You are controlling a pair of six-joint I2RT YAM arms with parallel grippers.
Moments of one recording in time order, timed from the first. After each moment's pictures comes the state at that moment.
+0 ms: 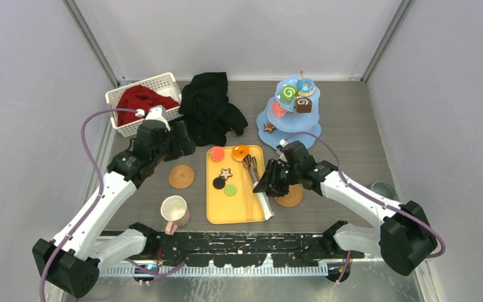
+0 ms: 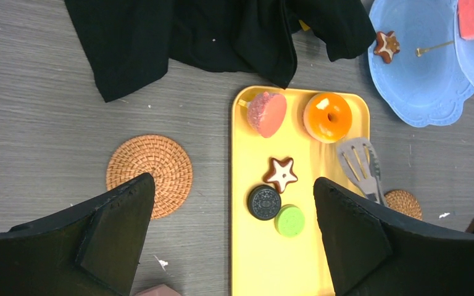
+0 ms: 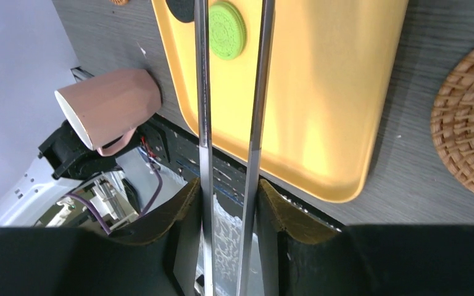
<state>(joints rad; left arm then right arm) -0.41 1.00 0.95 -0.57 -0.17 -0.55 0.60 1.15 0.67 -0.41 -0.46 0.91</state>
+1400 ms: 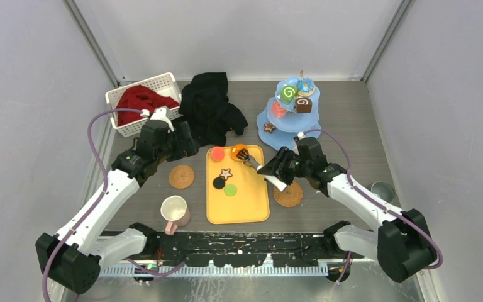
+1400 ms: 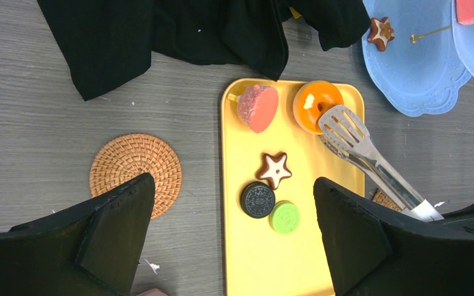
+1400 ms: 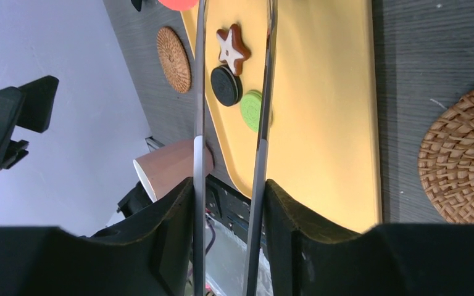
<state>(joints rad) -0.41 1.03 0.93 -0.53 -0.11 -0.55 0.44 1.12 0.59 -0.18 -0.46 1.08</state>
